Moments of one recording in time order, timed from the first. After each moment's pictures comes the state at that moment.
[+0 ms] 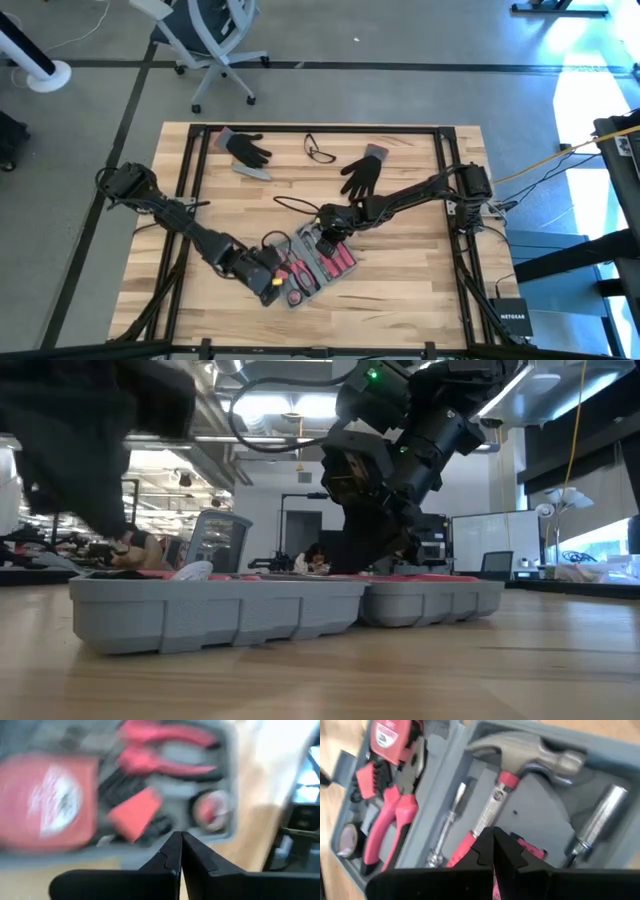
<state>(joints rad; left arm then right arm) -0.55 1.60 0.88 -0.25 -0.18 -1.16 0.09 1.92 1.10 -0.12 -0.16 0.72</state>
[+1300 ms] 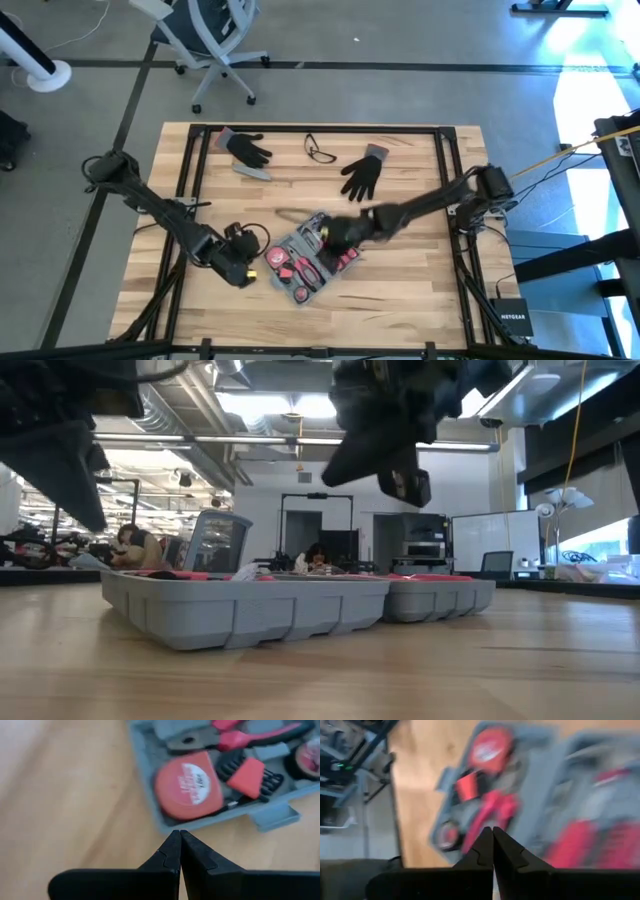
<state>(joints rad) -0.62 1.38 0.72 -0.51 -0.45 -0.95 0.21 1.78 1.13 -0.11 -0.13 0.82</state>
